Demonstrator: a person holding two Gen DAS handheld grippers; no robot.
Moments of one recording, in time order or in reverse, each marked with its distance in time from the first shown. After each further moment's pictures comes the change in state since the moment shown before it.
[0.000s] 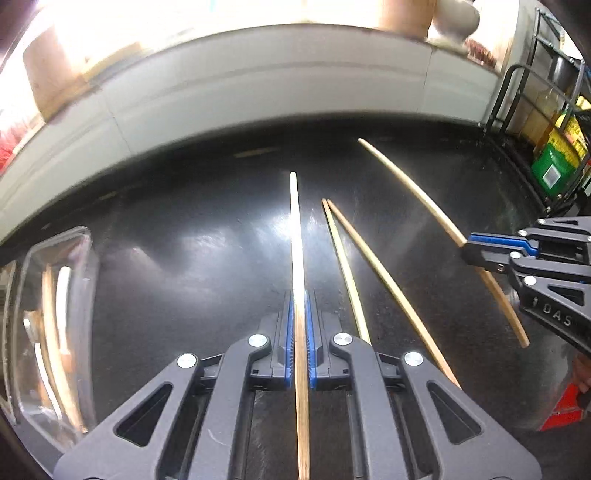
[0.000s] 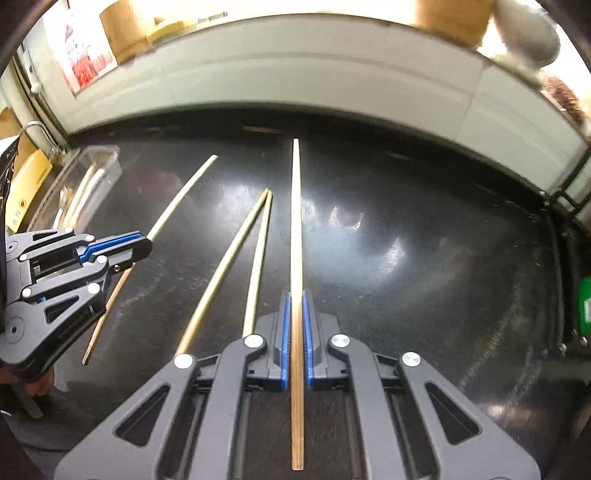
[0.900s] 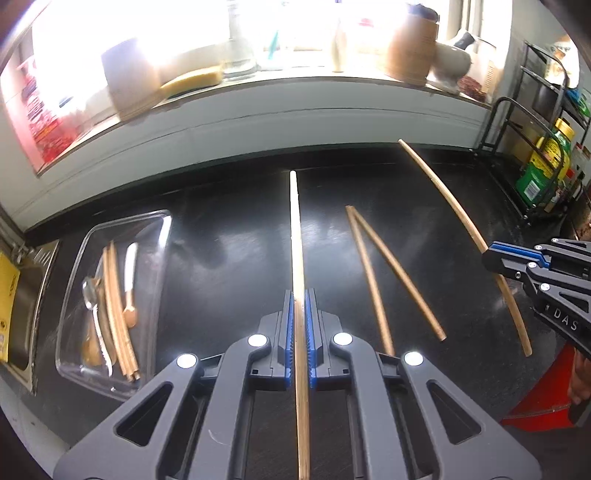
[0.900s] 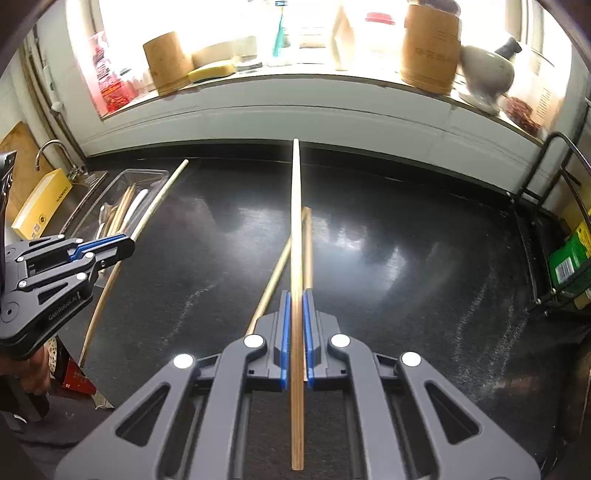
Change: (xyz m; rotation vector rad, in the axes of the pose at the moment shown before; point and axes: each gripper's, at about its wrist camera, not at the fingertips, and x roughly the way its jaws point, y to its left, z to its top) left arm -0.106 0.038 -0.043 -0.062 -0.060 0.051; right arm -0.090 0.056 -0.036 0.027 -0.112 -0.002
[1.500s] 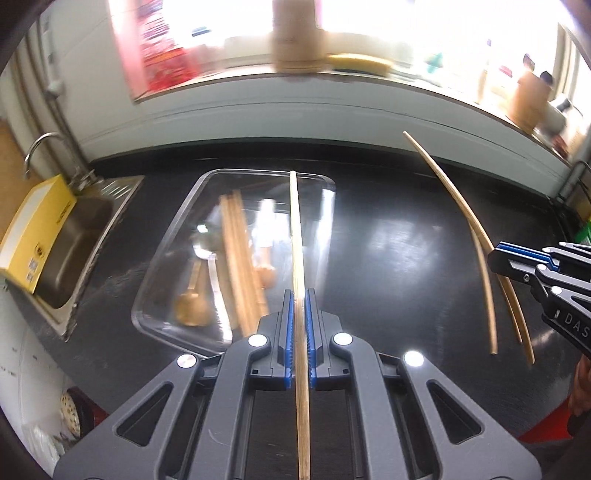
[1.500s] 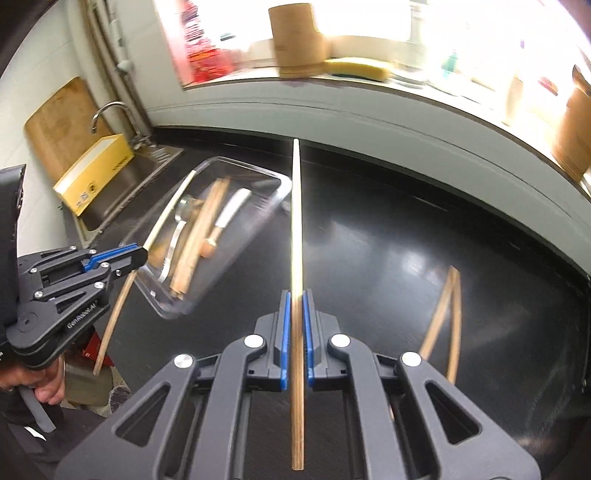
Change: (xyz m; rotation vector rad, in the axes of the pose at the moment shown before) left arm -0.025 0.163 -0.040 -0.245 0.024 0.176; right arm 0.046 0.170 0.057 -0.198 0.022 0.189
